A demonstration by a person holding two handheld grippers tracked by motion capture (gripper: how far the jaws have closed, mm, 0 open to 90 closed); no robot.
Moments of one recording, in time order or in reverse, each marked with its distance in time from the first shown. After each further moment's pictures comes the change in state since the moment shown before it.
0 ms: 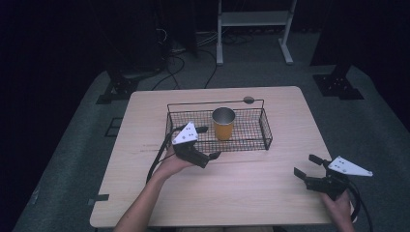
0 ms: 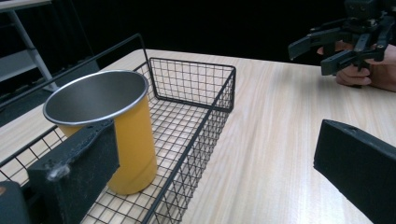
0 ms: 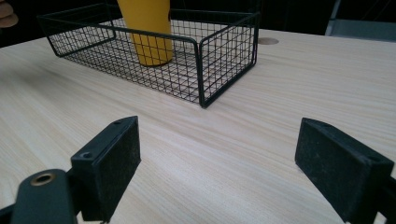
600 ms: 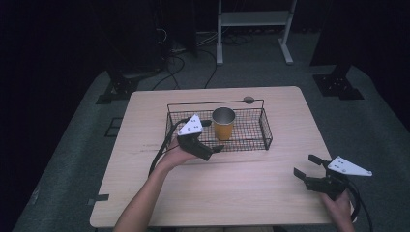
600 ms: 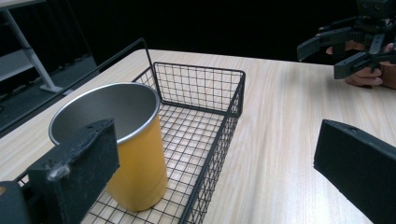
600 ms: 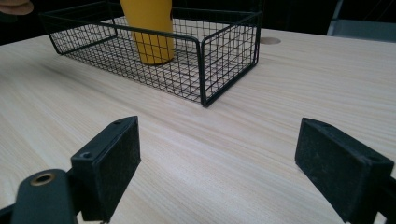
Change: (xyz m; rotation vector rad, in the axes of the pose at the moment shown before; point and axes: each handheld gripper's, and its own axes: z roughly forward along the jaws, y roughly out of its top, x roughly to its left) left arm 0.015 0.014 0.015 0.022 -0.011 0.016; right arm 0.000 0.000 0.000 0.003 0.005 -0.009
